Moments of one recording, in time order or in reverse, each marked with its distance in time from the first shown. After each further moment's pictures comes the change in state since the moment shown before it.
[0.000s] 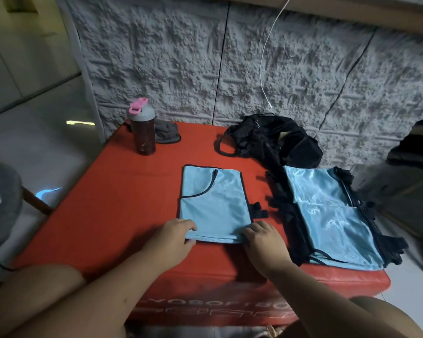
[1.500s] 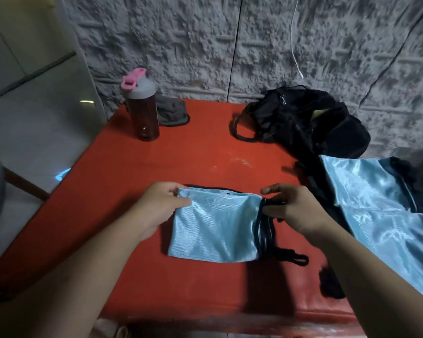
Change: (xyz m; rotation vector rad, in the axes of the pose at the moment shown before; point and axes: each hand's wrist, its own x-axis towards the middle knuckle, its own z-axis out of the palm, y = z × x) left_hand 0.088 -0.025 -0.042 -0.767 -0.016 -0.553; right_hand 0.096 0.022 -0.053 1.132 -0.174 0.370
